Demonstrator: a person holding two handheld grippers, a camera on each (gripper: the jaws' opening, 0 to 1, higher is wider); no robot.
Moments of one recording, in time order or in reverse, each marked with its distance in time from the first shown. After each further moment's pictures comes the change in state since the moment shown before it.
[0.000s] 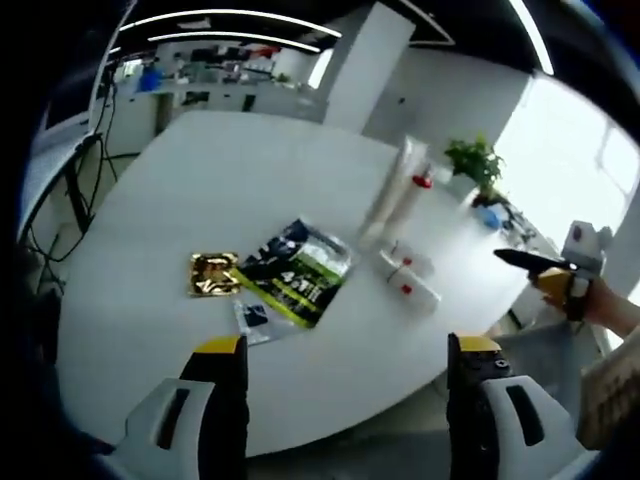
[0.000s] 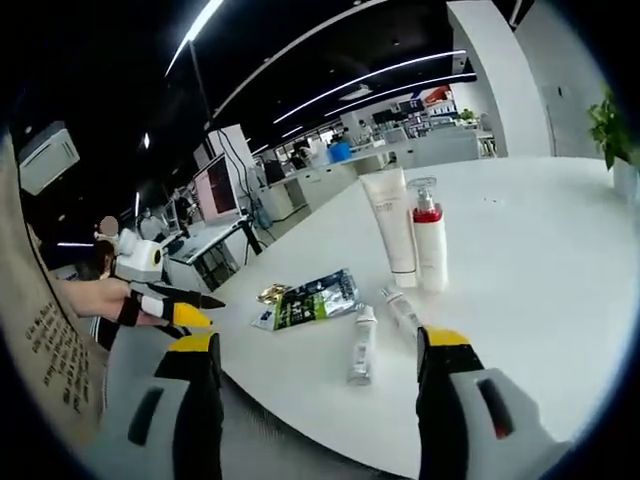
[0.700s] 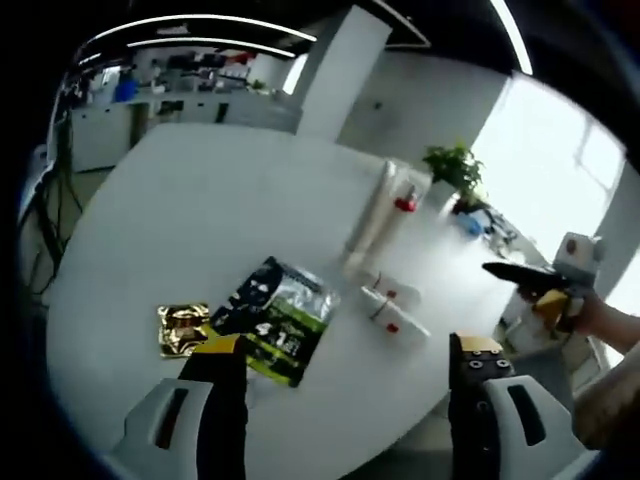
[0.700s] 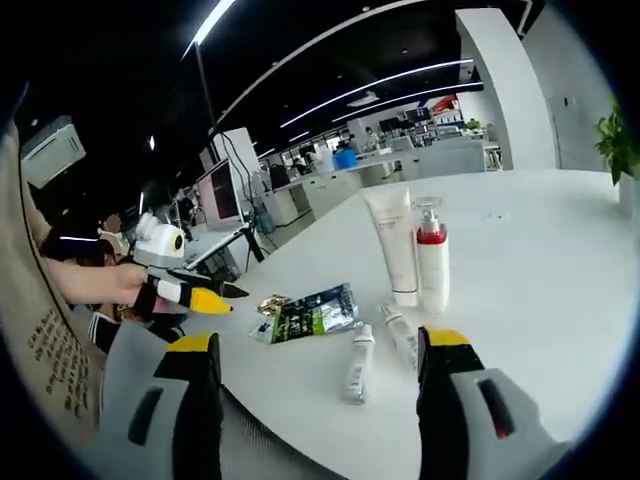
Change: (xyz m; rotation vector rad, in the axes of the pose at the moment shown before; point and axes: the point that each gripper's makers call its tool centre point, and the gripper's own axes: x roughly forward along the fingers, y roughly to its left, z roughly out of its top) left arm 0.027 -0.017 0.040 0.022 -0.029 -0.091; right arm 0.006 0.000 0.020 -0.035 -0.028 0.020
